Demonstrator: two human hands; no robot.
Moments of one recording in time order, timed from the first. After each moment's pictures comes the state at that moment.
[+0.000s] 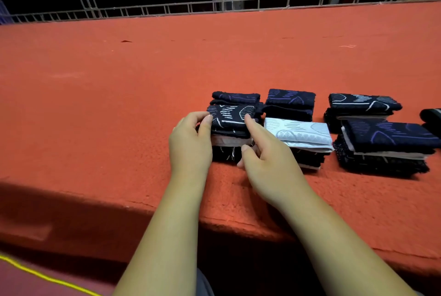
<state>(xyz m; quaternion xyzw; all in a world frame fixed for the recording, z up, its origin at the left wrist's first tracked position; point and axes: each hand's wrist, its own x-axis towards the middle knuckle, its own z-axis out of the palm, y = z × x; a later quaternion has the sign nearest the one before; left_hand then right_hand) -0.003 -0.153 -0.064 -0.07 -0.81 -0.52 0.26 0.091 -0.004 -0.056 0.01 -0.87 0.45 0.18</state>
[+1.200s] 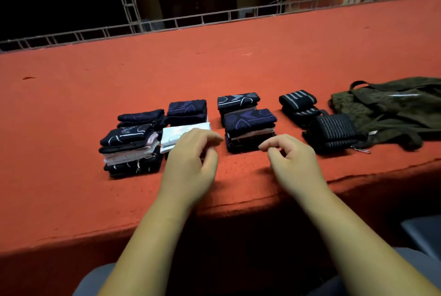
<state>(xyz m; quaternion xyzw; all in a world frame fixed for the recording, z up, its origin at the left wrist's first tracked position) 0.141 -0.020 -0.032 -0.44 -0.77 -0.41 0.21 0.245 0.187 -0.071 -0.16 -0.82 0.40 0.38</state>
